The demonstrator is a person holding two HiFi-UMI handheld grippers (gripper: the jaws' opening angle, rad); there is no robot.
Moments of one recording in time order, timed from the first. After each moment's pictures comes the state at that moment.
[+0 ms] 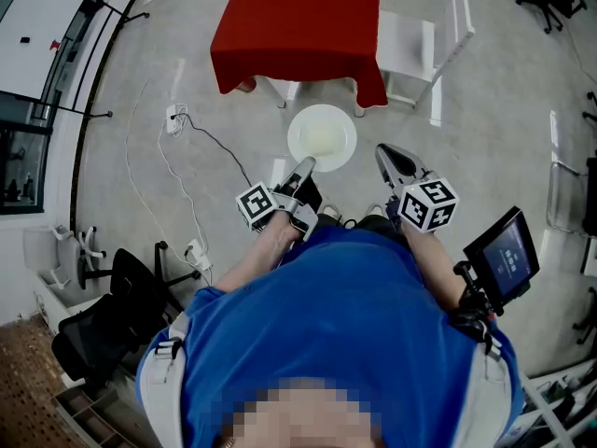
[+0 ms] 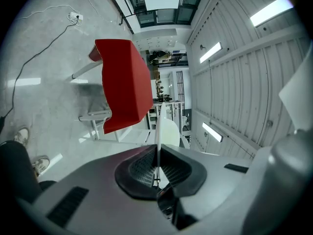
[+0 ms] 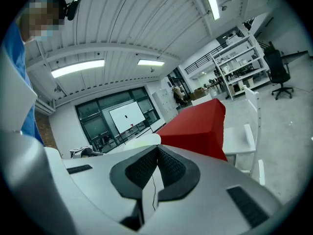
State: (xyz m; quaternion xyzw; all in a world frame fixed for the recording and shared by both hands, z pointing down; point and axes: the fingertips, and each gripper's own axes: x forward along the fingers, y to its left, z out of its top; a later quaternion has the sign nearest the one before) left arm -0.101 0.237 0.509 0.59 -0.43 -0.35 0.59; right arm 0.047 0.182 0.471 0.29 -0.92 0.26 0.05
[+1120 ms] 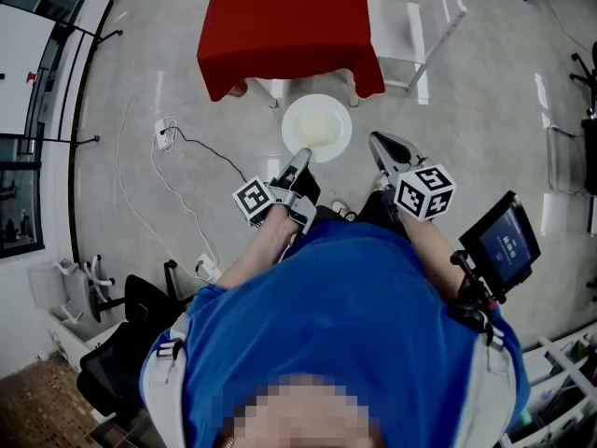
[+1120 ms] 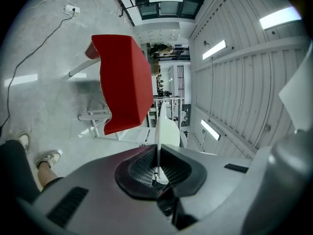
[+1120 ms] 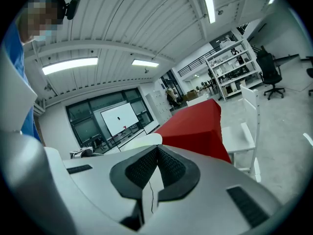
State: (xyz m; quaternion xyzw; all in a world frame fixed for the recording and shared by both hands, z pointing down) left arm -0.162 0.216 0.524 0.60 -0.40 -0.34 0.61; right arm -0.017 0.175 0.483 0.34 -0.90 0.27 0.05
